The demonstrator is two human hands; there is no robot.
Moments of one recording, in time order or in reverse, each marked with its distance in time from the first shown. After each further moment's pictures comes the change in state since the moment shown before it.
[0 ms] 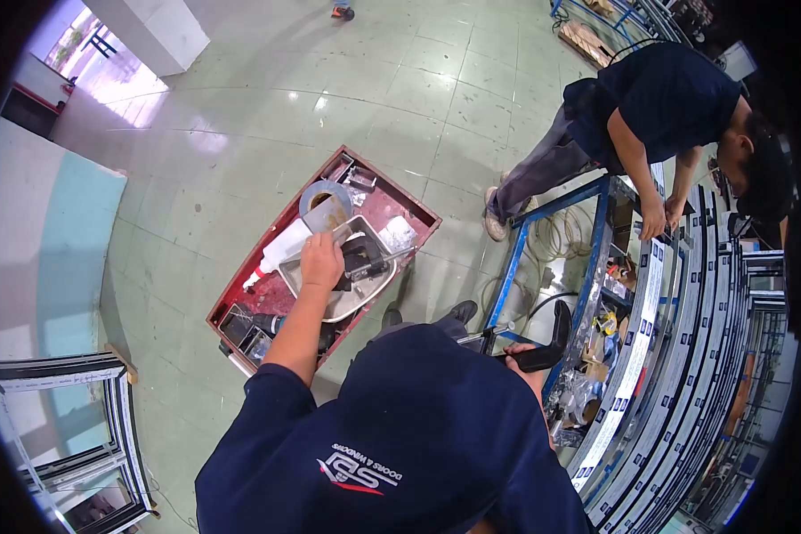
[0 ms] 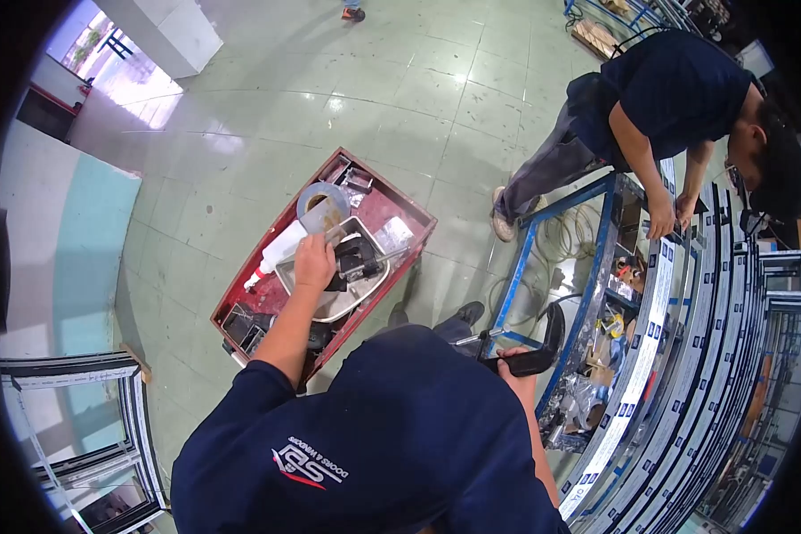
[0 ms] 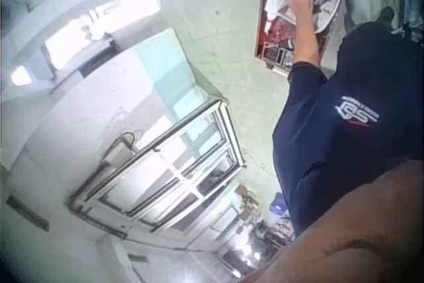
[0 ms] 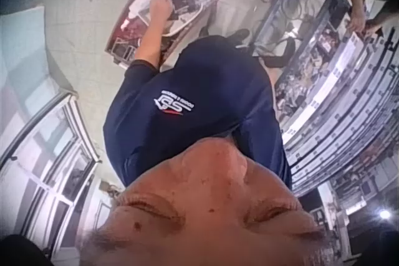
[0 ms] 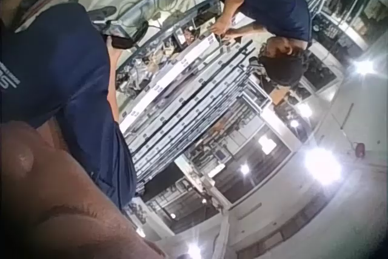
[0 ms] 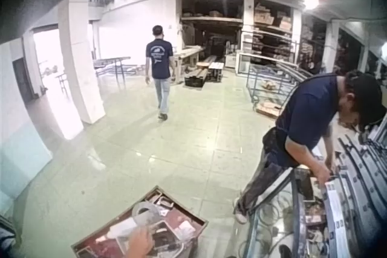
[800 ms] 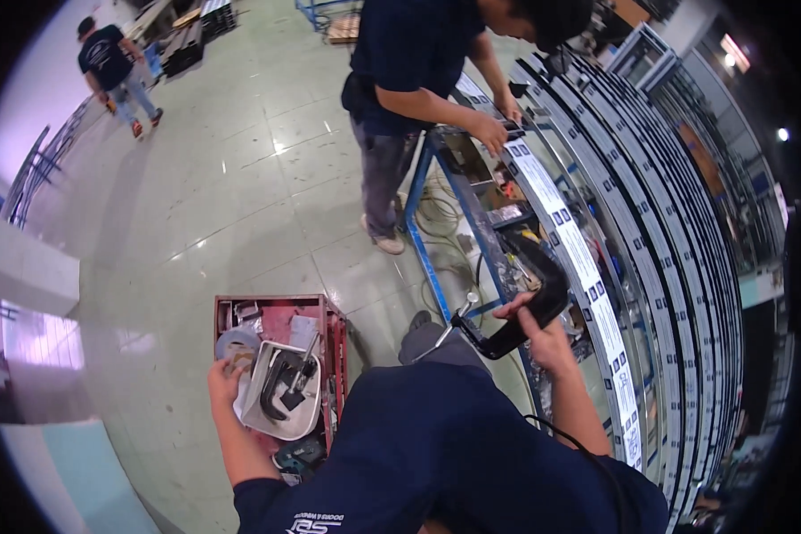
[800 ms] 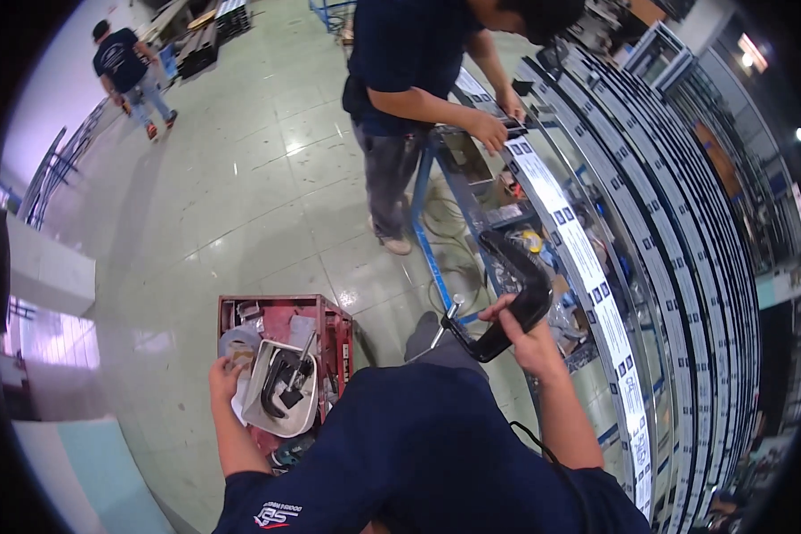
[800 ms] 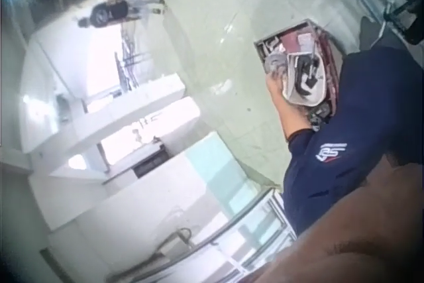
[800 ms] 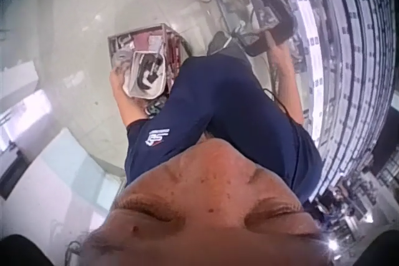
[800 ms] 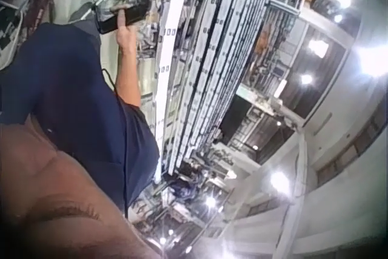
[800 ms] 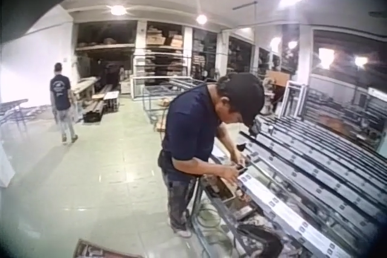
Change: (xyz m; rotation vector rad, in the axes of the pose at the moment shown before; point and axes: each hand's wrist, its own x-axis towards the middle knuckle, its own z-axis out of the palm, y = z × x) left_hand 0.117 -0.067 -0.025 -0.187 -0.469 0.024; right_hand -0.043 -0.219 -0.044 -0.032 0.330 -0.098
